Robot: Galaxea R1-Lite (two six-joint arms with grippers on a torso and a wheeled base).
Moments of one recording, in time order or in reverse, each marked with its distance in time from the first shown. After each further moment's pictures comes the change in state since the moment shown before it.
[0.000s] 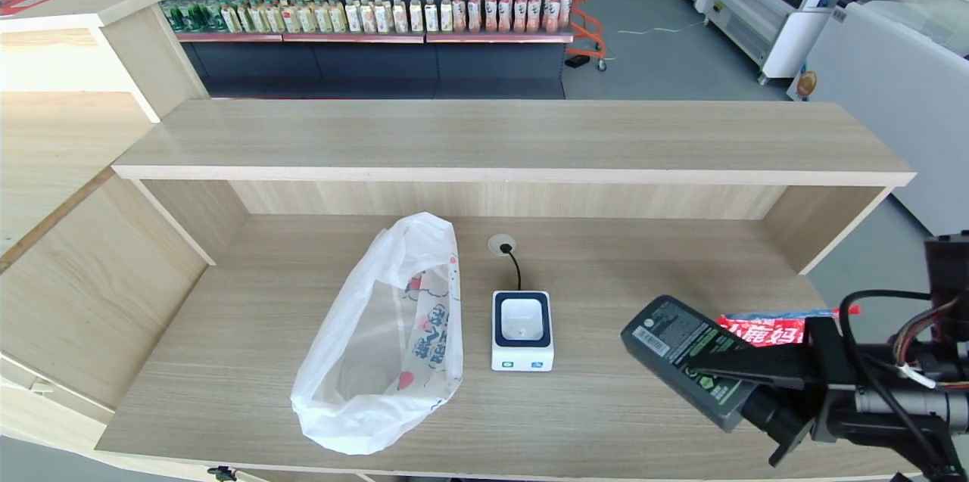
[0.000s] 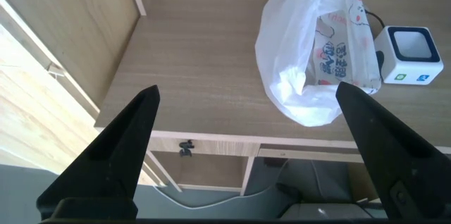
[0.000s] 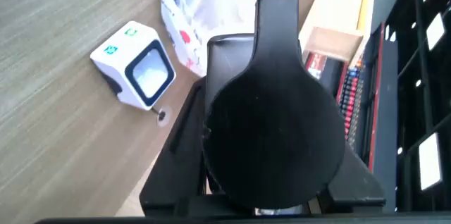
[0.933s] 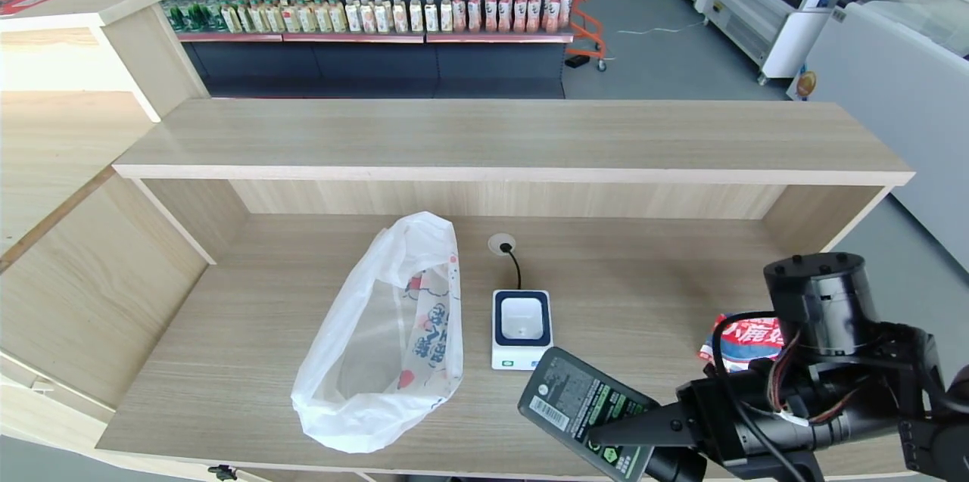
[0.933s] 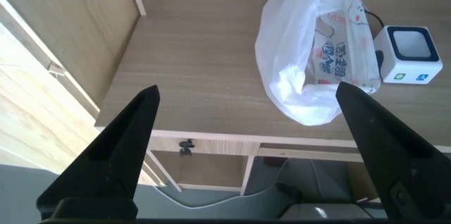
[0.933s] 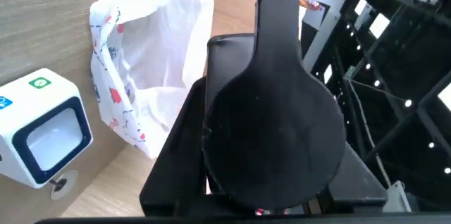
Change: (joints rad) left arm 0.000 0.000 0.000 0.000 0.000 0.000; right arm 0.259 0.251 -0.021 -0.237 0.061 -0.230
